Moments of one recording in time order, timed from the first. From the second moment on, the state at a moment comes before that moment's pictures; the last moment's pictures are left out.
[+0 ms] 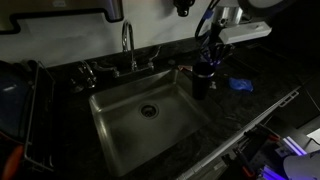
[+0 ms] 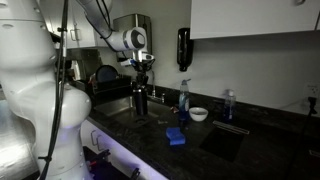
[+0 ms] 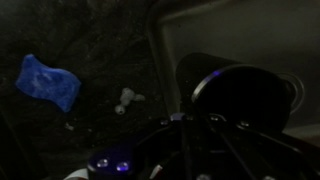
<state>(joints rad) 0.17 -0.13 0.05 -2.25 -0.09 2.03 0.62</state>
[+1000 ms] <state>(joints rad) -0.04 -0.31 0.02 -2.41 -0.02 2.02 0.73</state>
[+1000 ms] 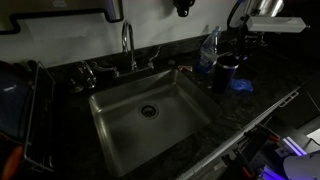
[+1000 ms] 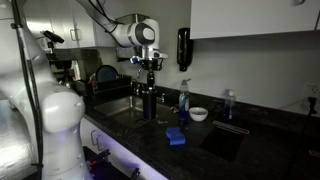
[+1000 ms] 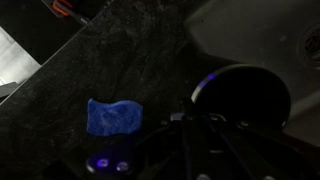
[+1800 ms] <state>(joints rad) -0.06 -0.16 -0.06 -2.42 0.05 2.31 0.46</state>
